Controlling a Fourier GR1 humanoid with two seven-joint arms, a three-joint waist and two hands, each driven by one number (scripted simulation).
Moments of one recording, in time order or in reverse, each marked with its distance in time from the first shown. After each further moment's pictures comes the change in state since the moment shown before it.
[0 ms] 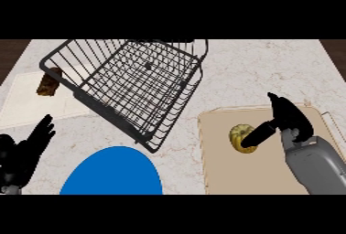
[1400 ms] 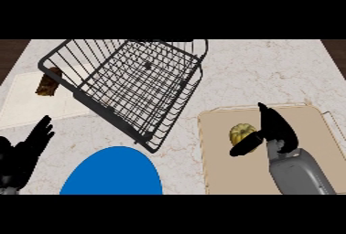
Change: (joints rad) left arm 0.013 -0.028 0.048 -0.002 -0.028 -0.045 -0.004; right arm 0.091 0.161 -0.046 -0.021 0.143 0.025 -0.014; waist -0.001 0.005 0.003
